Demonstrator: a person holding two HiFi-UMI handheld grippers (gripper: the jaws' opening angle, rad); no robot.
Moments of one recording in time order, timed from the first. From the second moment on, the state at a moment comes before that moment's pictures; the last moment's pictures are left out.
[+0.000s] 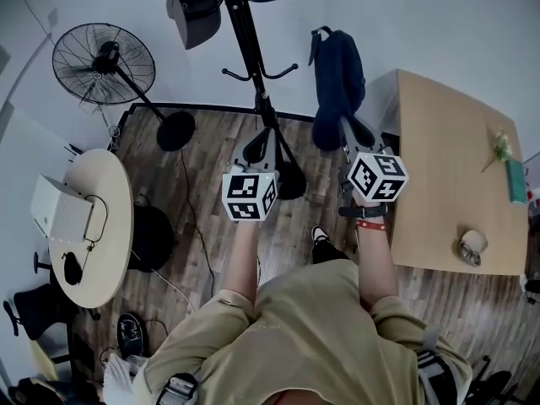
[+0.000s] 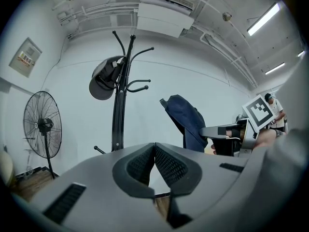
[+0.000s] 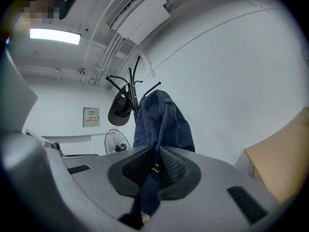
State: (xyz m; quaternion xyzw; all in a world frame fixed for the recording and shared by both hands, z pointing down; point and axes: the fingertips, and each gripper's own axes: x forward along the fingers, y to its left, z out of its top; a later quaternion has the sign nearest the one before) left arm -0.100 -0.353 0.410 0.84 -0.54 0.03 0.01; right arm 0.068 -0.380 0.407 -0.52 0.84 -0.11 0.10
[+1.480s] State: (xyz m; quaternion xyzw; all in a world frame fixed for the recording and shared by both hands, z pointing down) left arm -0.109 -0.361 0.424 0.81 -0.58 0.03 0.00; right arm 0.045 -0.376 0.448 -0.53 0.84 -0.09 0.01
